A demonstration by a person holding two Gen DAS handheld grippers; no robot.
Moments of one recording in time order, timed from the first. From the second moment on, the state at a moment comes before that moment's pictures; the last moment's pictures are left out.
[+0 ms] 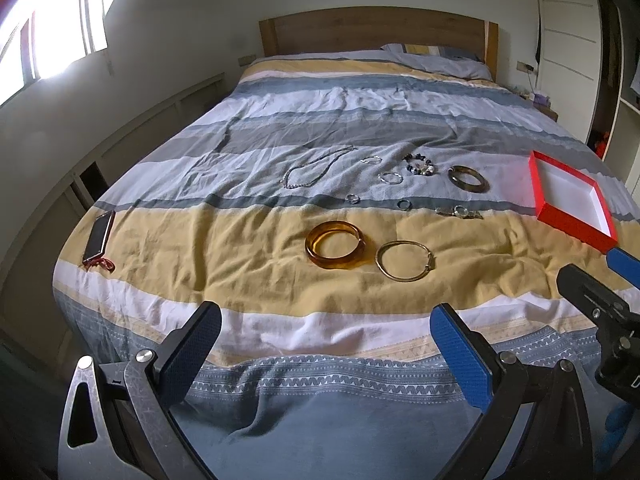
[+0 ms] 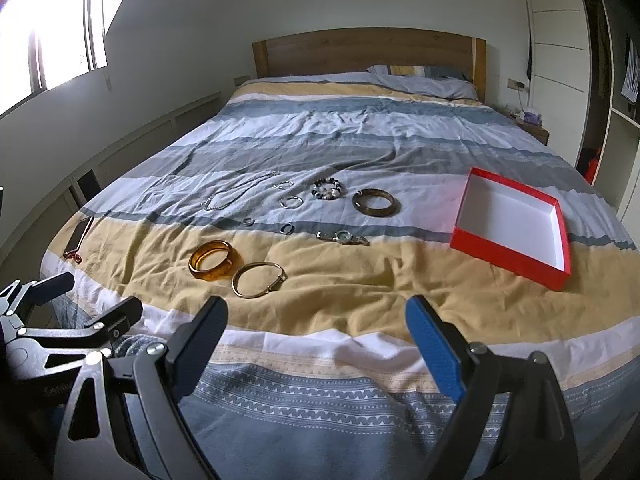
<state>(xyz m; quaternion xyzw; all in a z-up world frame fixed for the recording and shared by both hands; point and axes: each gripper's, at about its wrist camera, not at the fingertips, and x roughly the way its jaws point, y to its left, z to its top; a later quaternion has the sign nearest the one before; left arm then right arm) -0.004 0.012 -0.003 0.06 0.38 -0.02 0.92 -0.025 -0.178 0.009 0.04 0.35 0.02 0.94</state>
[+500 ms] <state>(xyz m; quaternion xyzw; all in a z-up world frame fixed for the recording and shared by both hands) 0.003 0.020 -0.005 0.07 0.39 -0.04 0.92 -0.023 -0.169 0.008 0.04 0.37 0.02 0.93</state>
